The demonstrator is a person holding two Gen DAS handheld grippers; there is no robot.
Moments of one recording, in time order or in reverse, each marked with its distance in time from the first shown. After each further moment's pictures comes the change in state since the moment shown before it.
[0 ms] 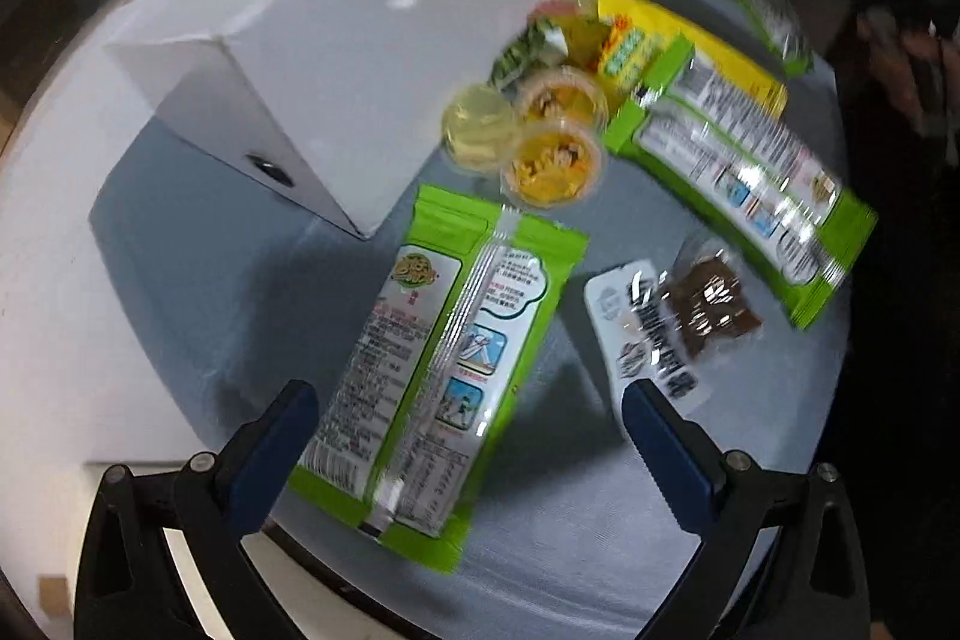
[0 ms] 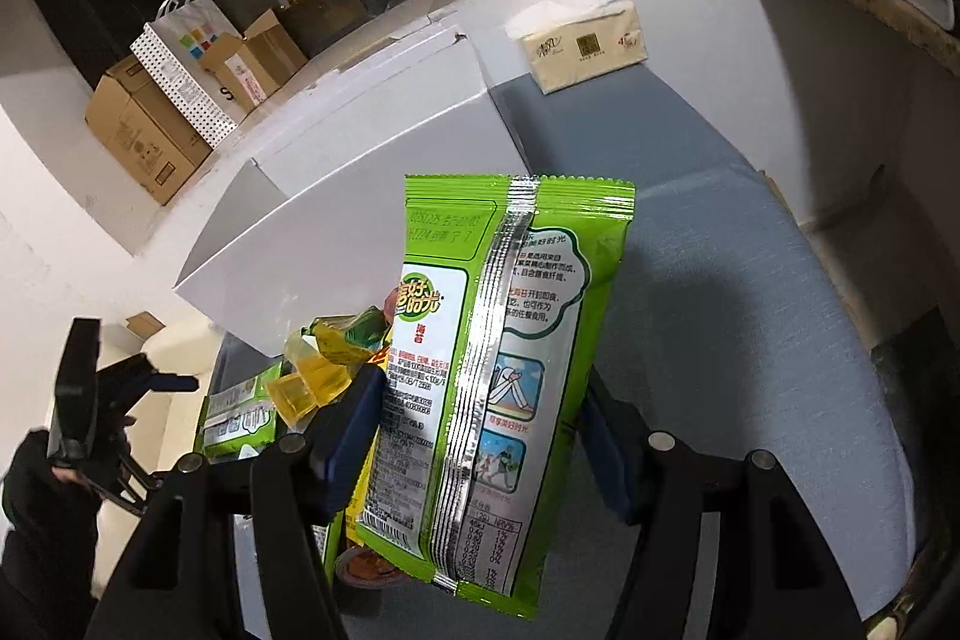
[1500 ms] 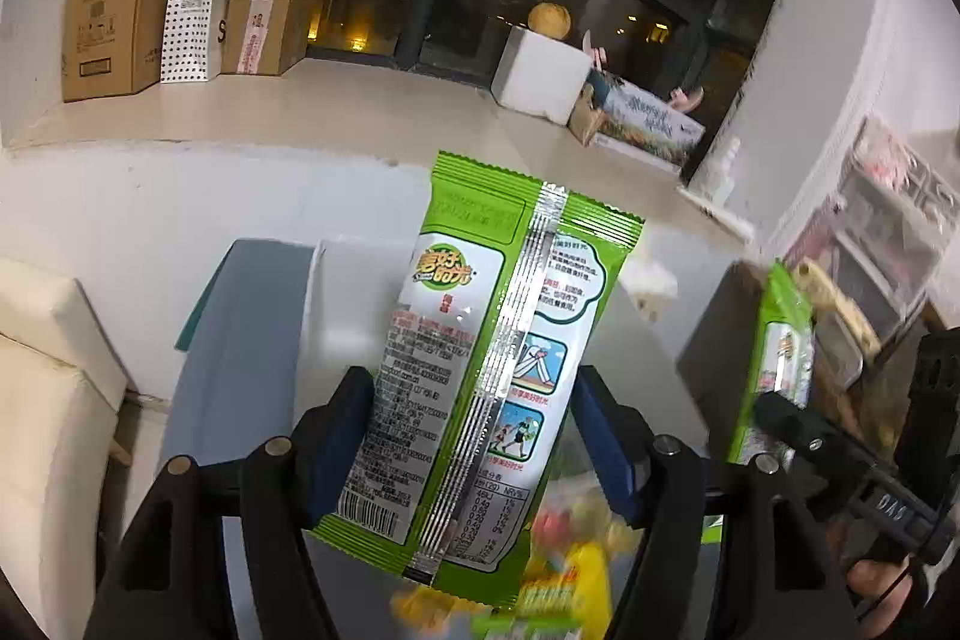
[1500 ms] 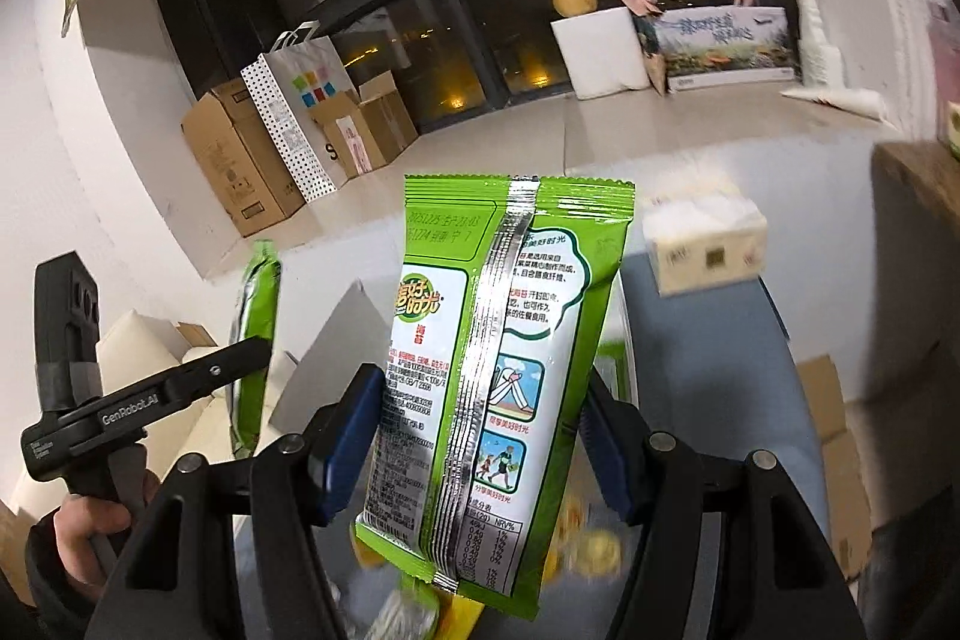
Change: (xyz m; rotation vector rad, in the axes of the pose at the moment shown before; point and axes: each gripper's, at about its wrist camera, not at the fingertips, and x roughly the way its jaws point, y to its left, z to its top) left arm -0.116 0.044 0.128 -0.927 -0.636 0.168; right arm -0.006 0.069 0.130 -0.237 -0.167 0.158
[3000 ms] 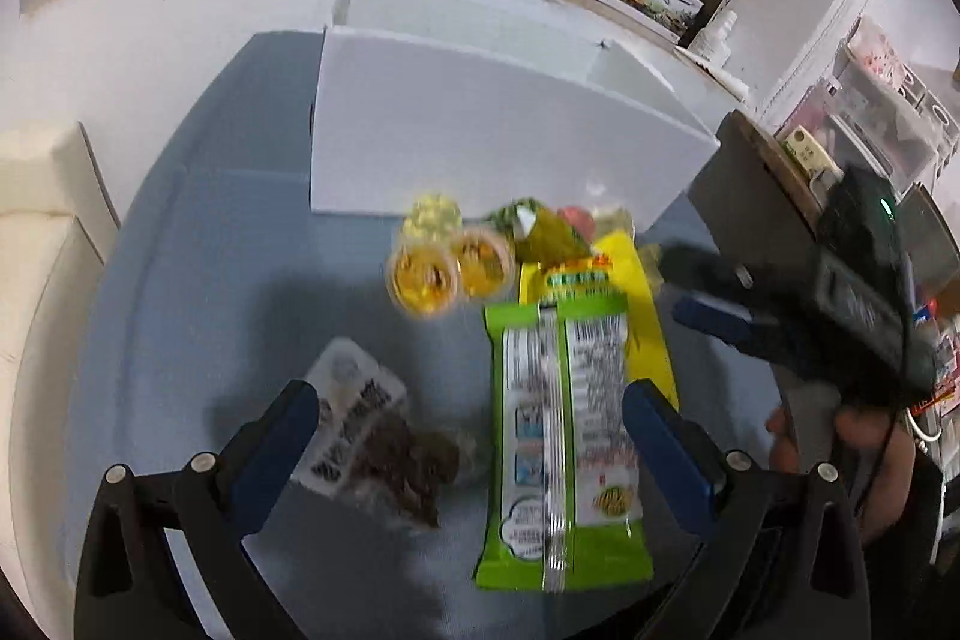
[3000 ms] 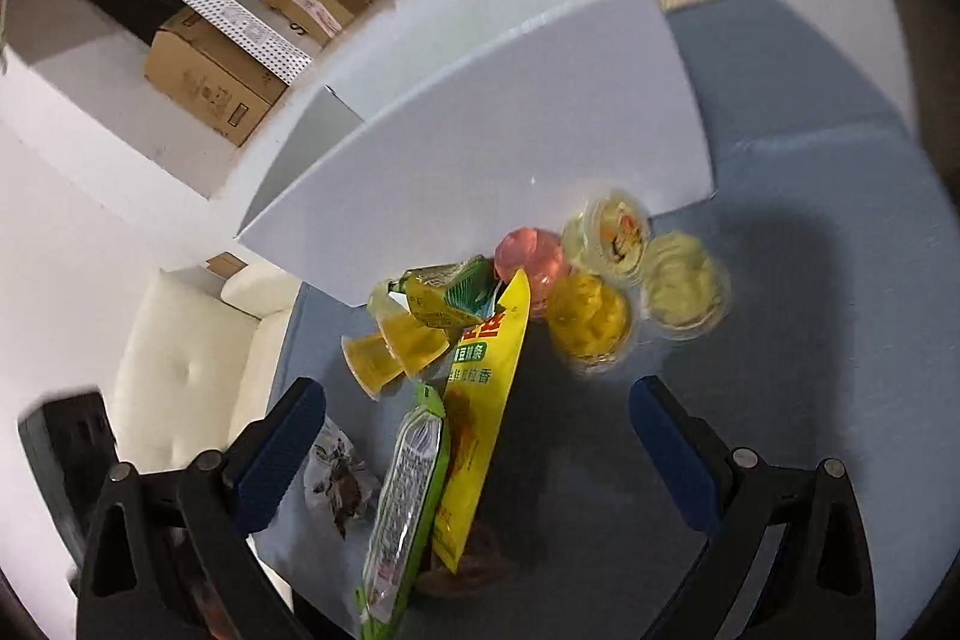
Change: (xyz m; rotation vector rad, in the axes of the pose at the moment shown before) left arm -0.035 0.020 -0.193 -0.010 0.257 -0.021; right arm 0.054 -0.024 -0.142 0.275 0.358 0.144
